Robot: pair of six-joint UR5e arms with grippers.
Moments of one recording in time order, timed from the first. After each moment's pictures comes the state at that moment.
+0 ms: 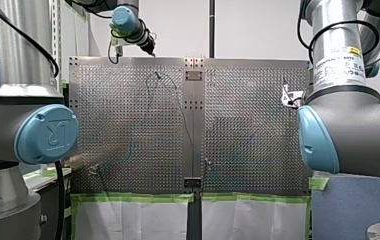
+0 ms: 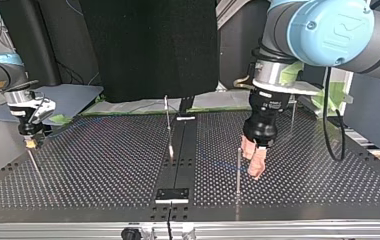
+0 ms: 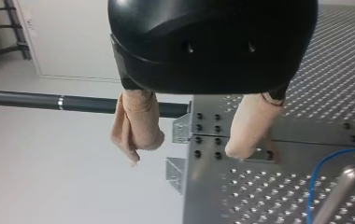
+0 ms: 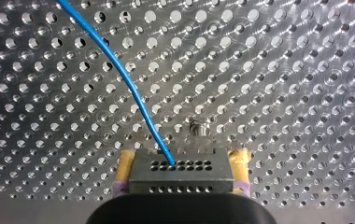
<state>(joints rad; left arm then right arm) -0.28 -1.49 -1.52 -3.28 -1.68 -1.64 1.53 -1.04 1.40 -0.31 1.16 1.57</state>
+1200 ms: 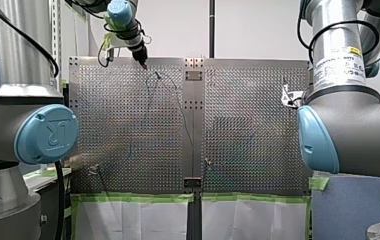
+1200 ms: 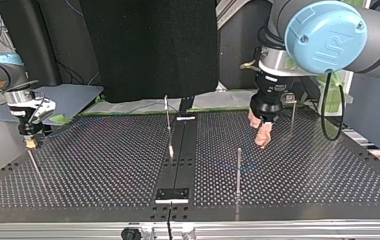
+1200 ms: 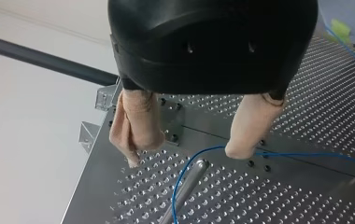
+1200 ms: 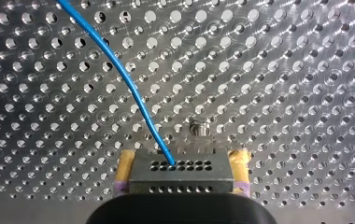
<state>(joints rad) -0.28 -1.49 -1.52 -3.56 -1.75 -1.74 1.53 -1.04 1.40 -0.31 1.16 1.57</state>
